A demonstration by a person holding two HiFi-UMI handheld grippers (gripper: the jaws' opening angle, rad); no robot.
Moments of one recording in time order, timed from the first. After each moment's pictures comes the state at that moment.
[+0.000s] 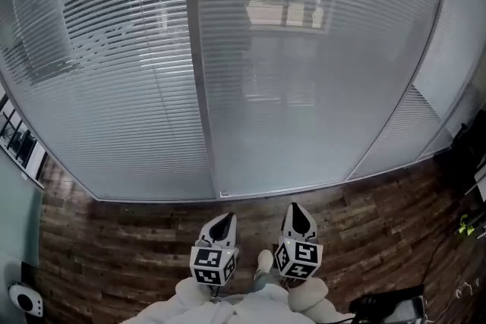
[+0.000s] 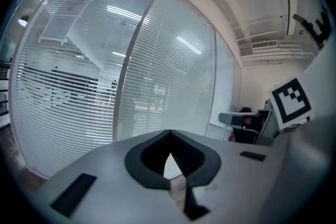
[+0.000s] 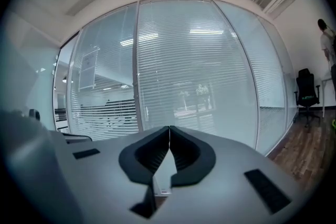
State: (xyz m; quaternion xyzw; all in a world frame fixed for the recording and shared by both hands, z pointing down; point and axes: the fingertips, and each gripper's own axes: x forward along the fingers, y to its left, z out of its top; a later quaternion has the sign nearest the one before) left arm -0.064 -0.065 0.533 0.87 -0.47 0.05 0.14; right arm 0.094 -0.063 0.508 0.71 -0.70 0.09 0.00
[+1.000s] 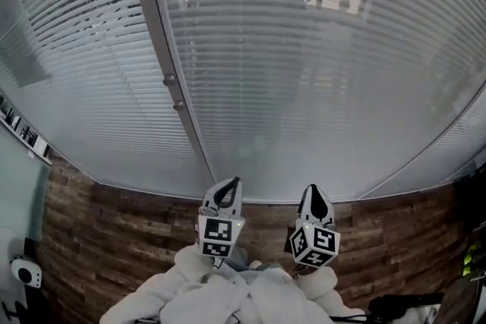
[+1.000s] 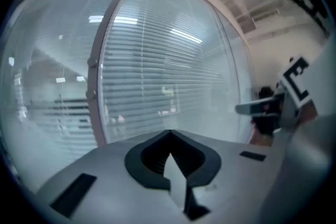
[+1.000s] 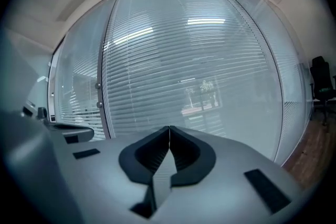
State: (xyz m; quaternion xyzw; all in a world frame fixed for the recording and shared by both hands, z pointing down) left arm 0.028 -0.355 0.495 0.83 -0.54 0.12 0.02; right arm 0.220 -0.332 0.482 0.68 -0.72 0.11 -0.01
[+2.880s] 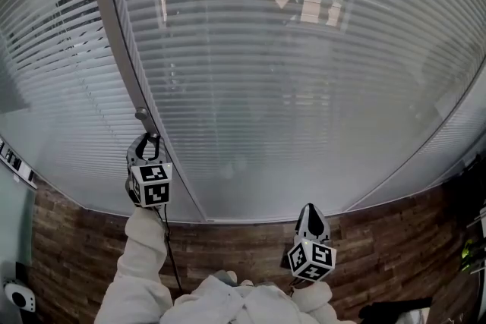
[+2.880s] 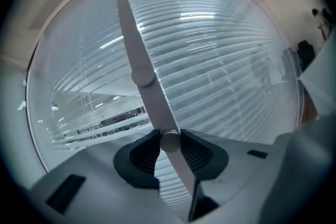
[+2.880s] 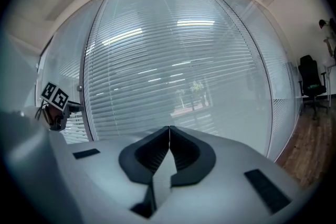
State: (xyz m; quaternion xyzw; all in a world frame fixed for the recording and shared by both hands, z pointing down) left arm -0.140 -0.521 0.411 0.69 -0.69 0.21 -0.07; right arm 0.275 -0.347 0.495 0.72 -0.69 0.13 -0.02
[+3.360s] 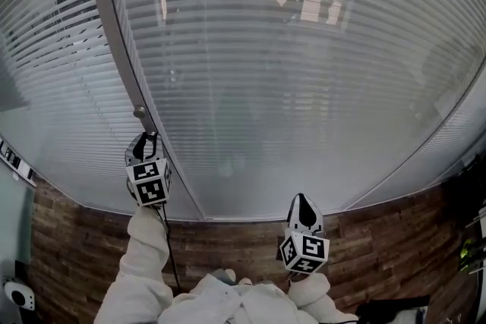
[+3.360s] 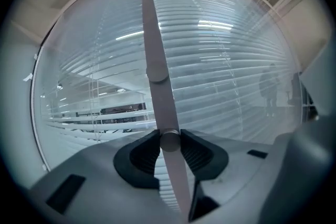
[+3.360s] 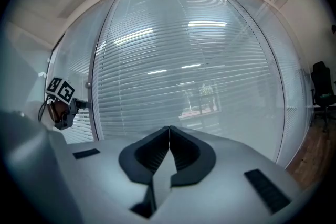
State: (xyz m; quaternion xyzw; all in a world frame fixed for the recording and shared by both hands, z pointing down) left arm -0.141 -0.518 0.410 0.69 -0.71 0.13 0.00; right arm 0.249 -0.370 0.479 0.69 -0.72 0.09 -0.01
